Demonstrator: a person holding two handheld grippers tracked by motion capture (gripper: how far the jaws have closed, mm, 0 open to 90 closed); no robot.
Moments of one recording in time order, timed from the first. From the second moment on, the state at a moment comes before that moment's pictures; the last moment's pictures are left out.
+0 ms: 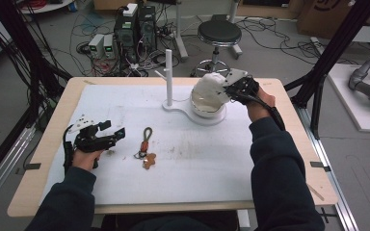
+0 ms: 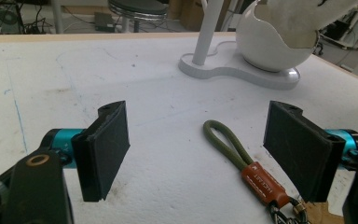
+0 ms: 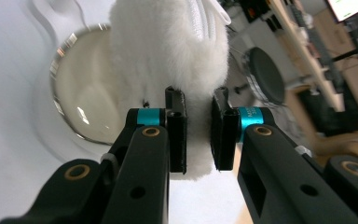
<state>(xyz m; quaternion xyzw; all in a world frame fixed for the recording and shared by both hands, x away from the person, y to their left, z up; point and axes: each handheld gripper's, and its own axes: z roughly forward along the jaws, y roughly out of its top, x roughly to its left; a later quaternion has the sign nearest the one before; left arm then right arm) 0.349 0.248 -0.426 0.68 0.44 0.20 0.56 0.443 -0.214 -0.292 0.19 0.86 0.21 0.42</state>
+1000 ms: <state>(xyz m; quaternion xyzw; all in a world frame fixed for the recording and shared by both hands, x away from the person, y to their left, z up) 0.347 0.246 -0.428 0.68 0.43 0.19 0.56 0.468 -0.206 -0.346 0.31 0.83 0.40 0.23</state>
